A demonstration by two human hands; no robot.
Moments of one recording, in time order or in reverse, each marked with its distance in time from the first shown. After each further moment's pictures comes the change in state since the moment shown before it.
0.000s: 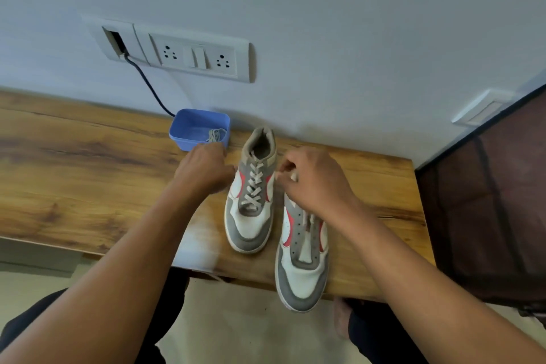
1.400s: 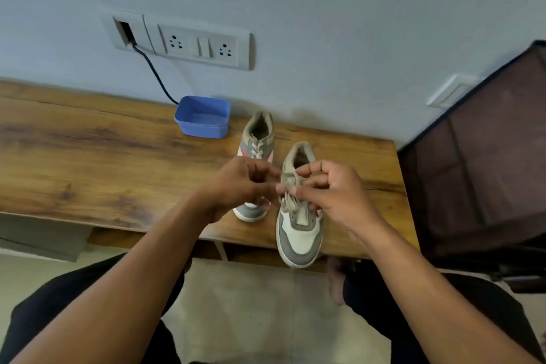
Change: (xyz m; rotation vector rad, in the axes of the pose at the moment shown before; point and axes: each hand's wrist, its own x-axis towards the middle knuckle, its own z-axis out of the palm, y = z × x) left_hand -0.097 0.012 0.005 -1.024 -0.534 0.281; right_hand -0.097 -0.009 -0.010 0.847 -0.036 0.342
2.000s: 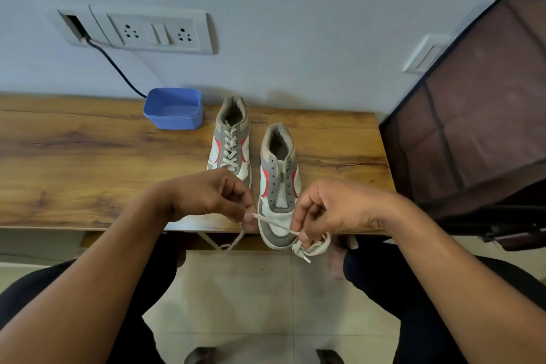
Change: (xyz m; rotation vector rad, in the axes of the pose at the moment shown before) left_hand -0.009 0.006 0.001 0.366 -0.460 -0.148; right_hand -0.021 0.021 -0.060 -0.399 -0.683 0.116
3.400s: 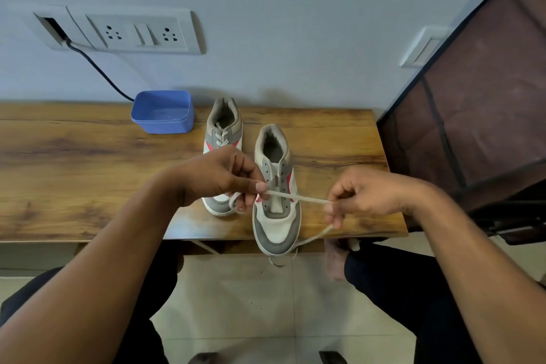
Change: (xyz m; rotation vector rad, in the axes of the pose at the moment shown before) left_hand 0.035 0.025 -0.011 -0.062 0.103 0.077; right_hand -0.011 0.043 -0.046 -0.096 0.043 -0.031
